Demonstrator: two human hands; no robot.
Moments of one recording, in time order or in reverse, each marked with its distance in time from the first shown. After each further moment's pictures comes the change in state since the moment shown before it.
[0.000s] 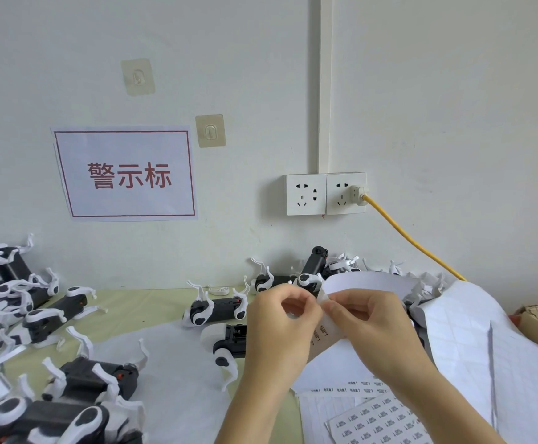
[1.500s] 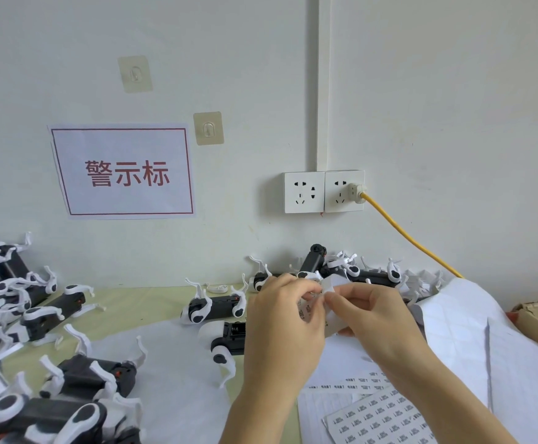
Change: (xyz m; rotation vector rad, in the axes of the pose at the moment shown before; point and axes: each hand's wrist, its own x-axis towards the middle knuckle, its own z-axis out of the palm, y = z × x) left_hand -0.004 0.004 0.002 0.296 0.055 0.345; right_hand 0.005 0.002 -0.004 0.125 -0.055 0.050
